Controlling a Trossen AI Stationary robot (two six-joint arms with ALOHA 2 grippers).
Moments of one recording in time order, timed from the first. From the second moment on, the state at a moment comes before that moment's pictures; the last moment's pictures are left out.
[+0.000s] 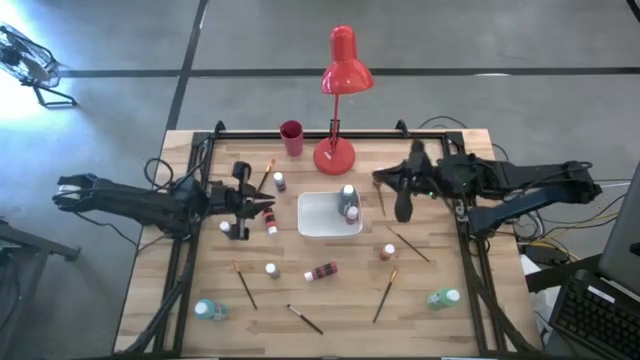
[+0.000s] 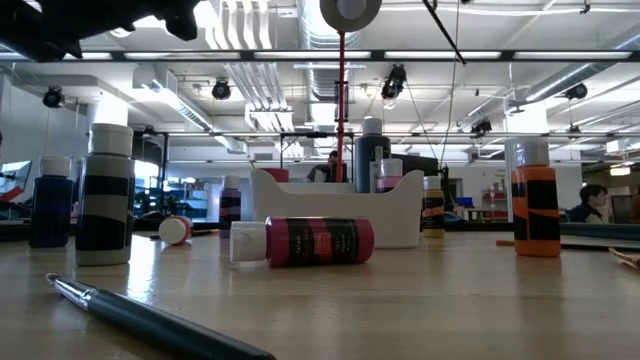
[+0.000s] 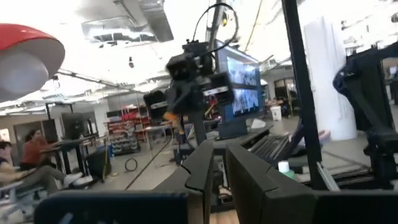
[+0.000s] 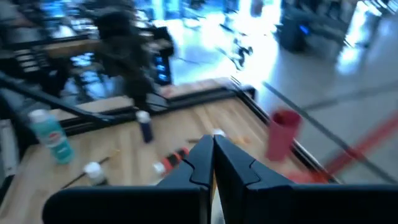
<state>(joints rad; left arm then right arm) -0.01 0.84 0.35 0.88 0.04 0.16 0.11 1.05 1.12 -0.34 0.39 0.20</state>
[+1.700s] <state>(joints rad) 0.02 1.46 0.83 0.99 0.39 0.12 0.16 1.41 1.33 -0.09 0.05 -0.07</state>
